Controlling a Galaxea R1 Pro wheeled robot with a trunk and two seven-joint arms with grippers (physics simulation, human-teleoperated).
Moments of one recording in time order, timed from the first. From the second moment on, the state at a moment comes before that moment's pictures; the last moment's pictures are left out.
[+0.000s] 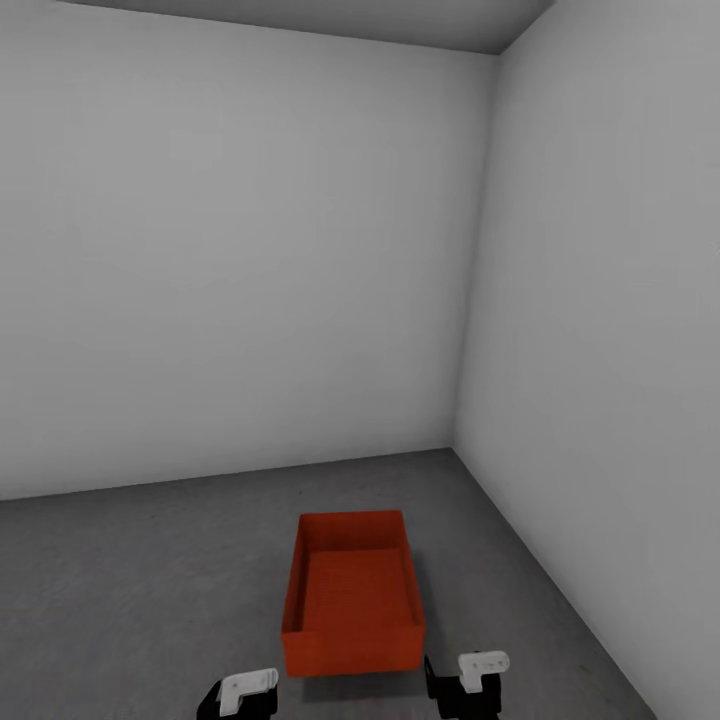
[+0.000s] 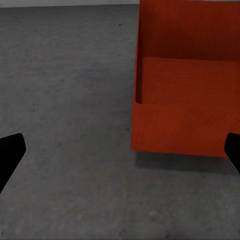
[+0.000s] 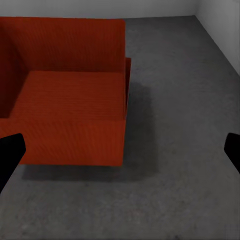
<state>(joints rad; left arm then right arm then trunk) -0.20 -0.06 -0.19 -0.51 0.16 -0.33 0.24 -0.27 0.08 0.10 -0.41 0.04 -0.39 -0.09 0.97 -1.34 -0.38</state>
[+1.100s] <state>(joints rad) -0.20 0.09 -0.16 -0.33 0.23 -0.33 0.24 -0.27 0.06 0.08 -0.22 0.03 -0.40 -0.09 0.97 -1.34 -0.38</state>
